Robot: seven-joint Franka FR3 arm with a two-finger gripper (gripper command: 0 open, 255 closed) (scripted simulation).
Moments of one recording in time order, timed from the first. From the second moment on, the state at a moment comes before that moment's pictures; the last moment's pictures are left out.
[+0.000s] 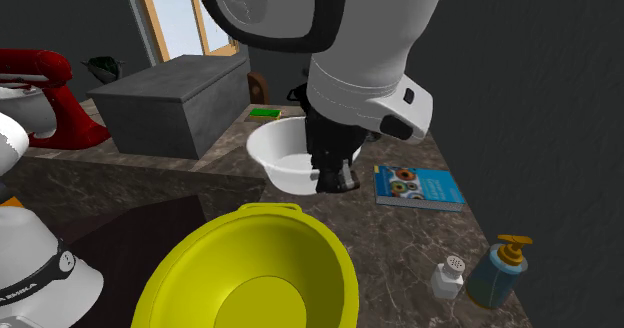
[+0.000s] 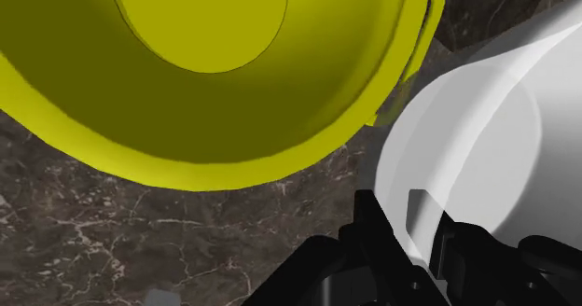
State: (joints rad) arm -0.15 0.05 -0.21 -1.99 0.33 1.86 -0.55
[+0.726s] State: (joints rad) arm -0.28 -0.06 -0.34 -2.09 0.25 1.79 -0.76
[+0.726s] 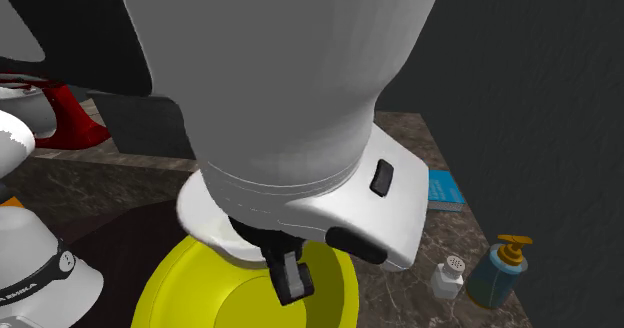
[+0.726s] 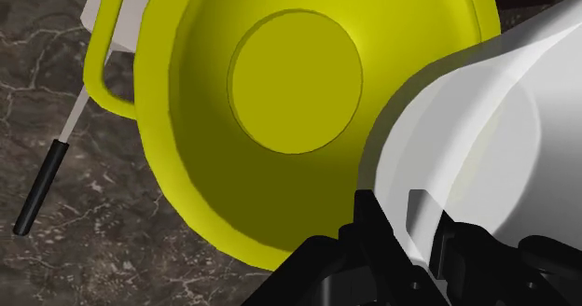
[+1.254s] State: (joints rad) arm -0.33 -0.05 -0.39 -2.13 0.22 1.82 -0.85
